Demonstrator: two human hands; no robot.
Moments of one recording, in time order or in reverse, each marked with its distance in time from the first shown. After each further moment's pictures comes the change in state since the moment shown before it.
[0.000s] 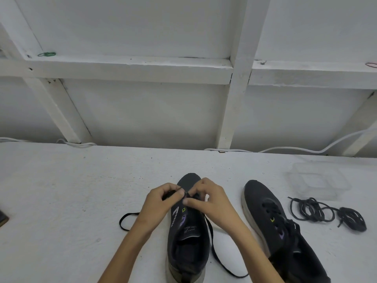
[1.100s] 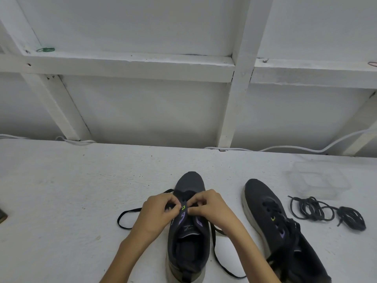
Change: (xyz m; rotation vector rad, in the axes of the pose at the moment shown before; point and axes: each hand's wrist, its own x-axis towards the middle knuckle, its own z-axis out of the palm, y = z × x) left_hand -0.005 -0.019 -0.004 0.577 -0.042 0.096; right_hand 0.007 0.023 0.013 -0.066 -0.148 0.237
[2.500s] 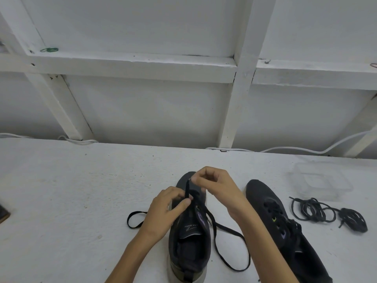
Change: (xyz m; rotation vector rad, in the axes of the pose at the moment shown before) left_hand -0.002 -0.001 0.013 -0.314 0.029 0.081; right_hand -0.008 -0.041 -0.037 0.404 0.062 -0.137
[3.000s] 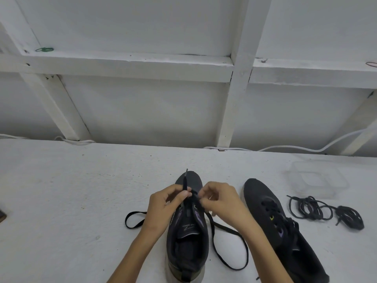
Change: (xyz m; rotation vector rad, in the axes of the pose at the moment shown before) left_hand 0.005 0.011 0.009 -0.344 0.101 -0.062; right_hand -0.022 0.019 -0.005 -0.406 0.052 0.090
